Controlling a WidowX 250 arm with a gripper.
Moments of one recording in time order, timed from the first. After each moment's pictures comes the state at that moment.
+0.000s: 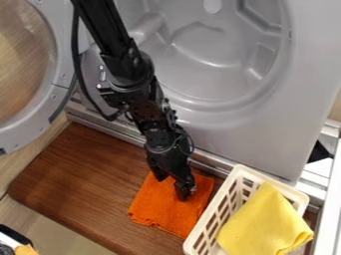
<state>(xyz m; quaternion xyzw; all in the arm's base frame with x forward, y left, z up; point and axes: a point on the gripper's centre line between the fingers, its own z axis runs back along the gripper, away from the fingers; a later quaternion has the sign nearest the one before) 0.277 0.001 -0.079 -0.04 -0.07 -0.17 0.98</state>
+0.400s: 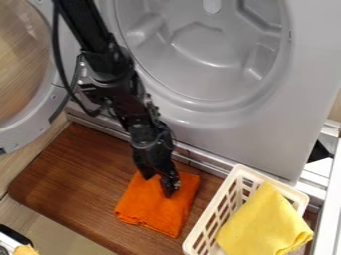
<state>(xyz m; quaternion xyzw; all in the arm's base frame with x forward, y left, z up) 0.274 0.036 -0.078 -0.03 -0.06 -0.15 0.99</state>
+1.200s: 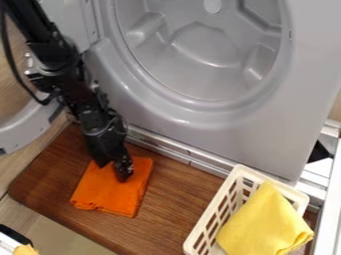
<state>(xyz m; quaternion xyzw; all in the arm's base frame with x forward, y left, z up) 0.256 0.110 -0.078 -0.01 -0.05 -0.10 0.99</state>
